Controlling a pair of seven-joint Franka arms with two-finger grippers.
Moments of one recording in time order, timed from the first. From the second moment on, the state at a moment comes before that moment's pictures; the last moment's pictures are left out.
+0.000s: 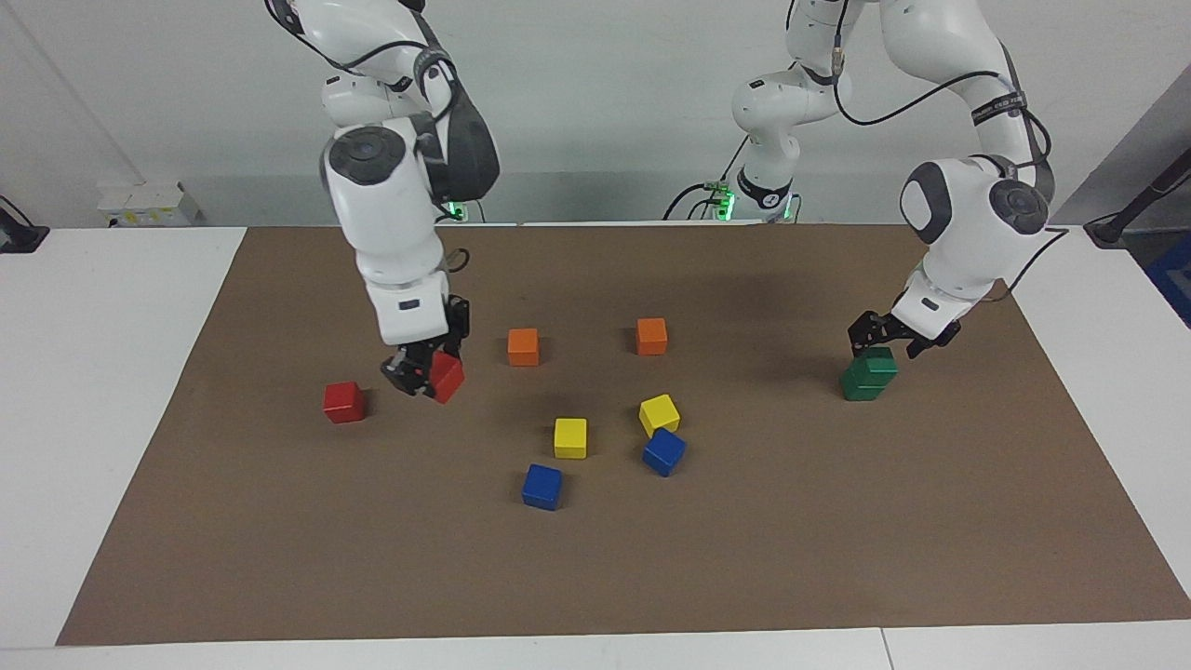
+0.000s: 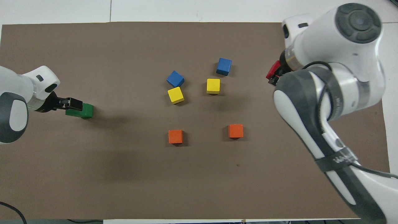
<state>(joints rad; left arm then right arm) 0.23 0.08 -0.22 -2.00 0.01 2.04 0.11 0.16 0.24 0.04 -1.55 -0.02 1.89 -0.69</state>
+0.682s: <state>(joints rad) 0.23 -0.11 -0.21 -1.85 0.01 1.65 0.10 -0.09 0.21 0.04 -1.60 0.04 1.82 -0.23</state>
